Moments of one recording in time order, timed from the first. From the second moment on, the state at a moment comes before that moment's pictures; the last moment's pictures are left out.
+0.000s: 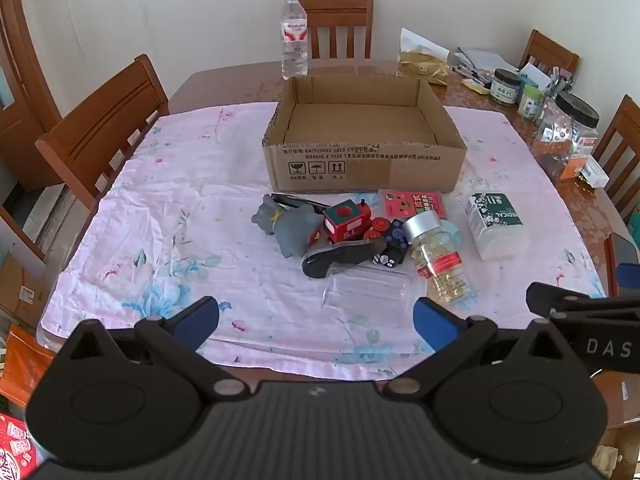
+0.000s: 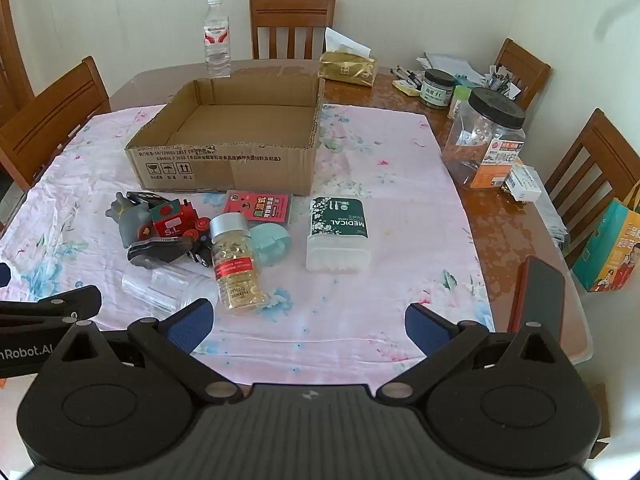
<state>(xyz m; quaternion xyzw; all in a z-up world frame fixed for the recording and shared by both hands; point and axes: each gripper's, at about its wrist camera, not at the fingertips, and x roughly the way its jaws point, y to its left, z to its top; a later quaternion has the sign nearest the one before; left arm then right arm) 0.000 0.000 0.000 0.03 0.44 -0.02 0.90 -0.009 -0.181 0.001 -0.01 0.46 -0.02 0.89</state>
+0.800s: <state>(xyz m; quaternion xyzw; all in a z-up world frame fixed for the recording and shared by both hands) 0.001 0.001 -0.001 0.03 0.44 -0.02 0.90 -0.007 -0.180 0.004 -0.01 0.45 -0.02 0.89</state>
